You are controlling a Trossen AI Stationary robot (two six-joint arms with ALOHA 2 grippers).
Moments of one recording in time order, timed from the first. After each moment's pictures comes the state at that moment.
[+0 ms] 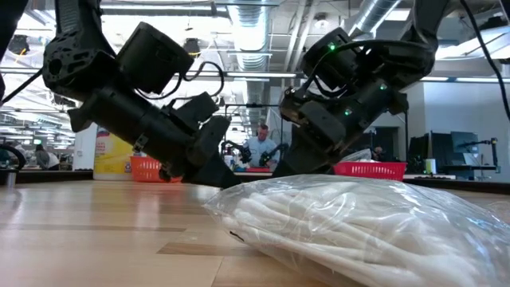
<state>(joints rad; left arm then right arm) -0.21 1.96 0.61 0.76 -0.59 -0.56 0.03 1.89 0.78 0.36 0.00 0.28</state>
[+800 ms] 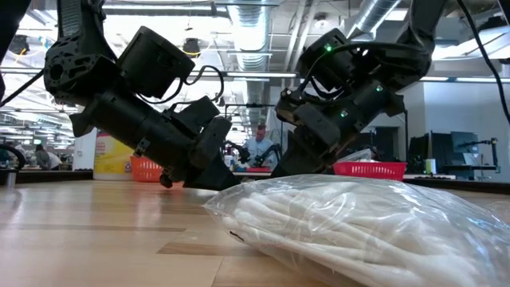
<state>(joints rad) -0.20 2.00 0.61 0.78 -0.55 -0.60 0.06 1.91 0.80 0.37 0.00 0.28</state>
